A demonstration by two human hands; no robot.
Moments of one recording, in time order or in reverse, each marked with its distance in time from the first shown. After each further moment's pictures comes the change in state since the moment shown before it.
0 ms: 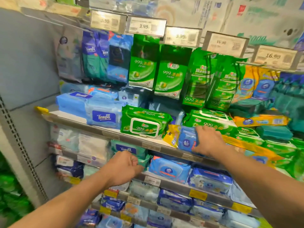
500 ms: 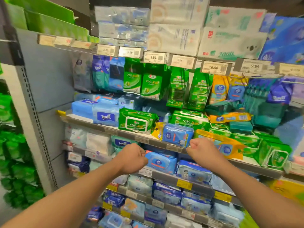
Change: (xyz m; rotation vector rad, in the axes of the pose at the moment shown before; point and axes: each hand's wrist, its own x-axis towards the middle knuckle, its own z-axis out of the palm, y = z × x) left_hand -0.083 0.110 0.042 0.081 0.090 0.004; right_hand -0.169 0.047 -0.039 0.796 0.110 -0.092
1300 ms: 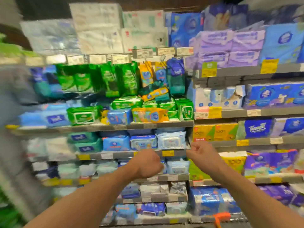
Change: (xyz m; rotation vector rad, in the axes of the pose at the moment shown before) left_hand -0.164 0.226 0.193 0.418 -0.358 0.316; right_hand -0.302 0.145 -0.111 0.313 0.253 0.216
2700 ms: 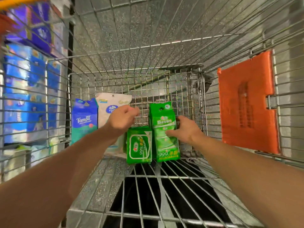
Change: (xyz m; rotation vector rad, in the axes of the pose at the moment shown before) left_hand 0.127 0.232 0.650 -0.191 -1.153 0.296; right_hand -0.430 0.500 0.099 0.359 0.429 1.728
